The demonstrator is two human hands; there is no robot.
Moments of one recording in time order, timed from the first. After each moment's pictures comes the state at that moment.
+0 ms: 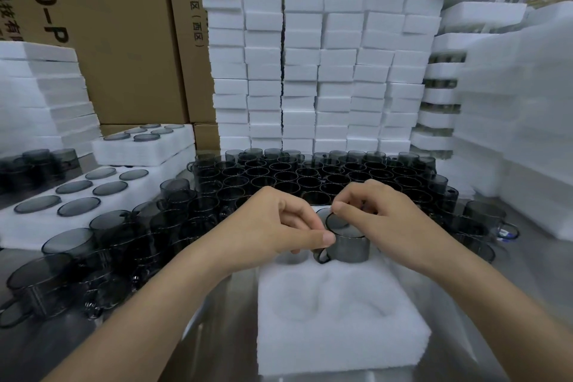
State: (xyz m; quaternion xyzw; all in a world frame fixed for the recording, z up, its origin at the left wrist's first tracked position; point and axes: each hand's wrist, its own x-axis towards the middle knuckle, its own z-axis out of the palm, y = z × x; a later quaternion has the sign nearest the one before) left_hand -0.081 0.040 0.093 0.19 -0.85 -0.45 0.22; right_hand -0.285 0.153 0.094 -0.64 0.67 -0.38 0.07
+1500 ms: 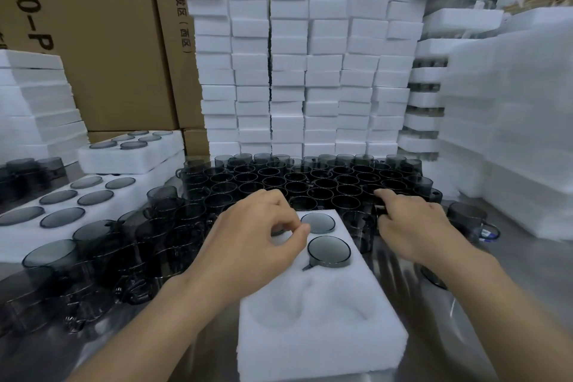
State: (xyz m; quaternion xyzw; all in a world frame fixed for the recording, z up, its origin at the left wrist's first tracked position) left_hand -0.089 0.057 0.077 0.23 -0.89 -0.12 0.36; right_hand -0.354 0.146 0.078 -0.50 0.86 -0.13 -0.05
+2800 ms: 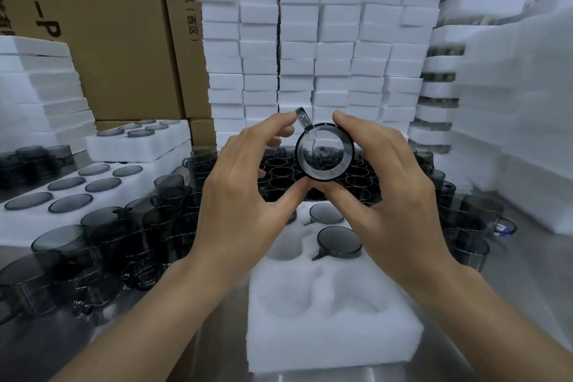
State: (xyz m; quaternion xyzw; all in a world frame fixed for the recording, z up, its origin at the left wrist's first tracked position) left_hand -0.089 0.053 0.089 0.13 -0.79 -0.05 0.60; right_hand -0.267 0.152 0.090 -0.65 0.46 -0.53 -0.29
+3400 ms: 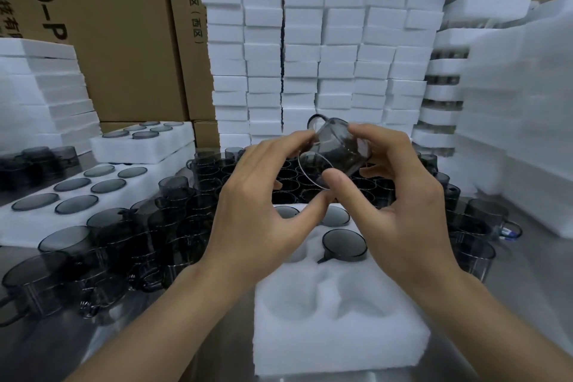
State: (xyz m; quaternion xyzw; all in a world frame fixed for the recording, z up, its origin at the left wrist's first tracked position) left_hand -0.093 0.064 0.088 0.11 -0.79 -0.08 0.59; right_hand -0.251 0.160 0.094 -0.61 0.46 -0.62 -0.16
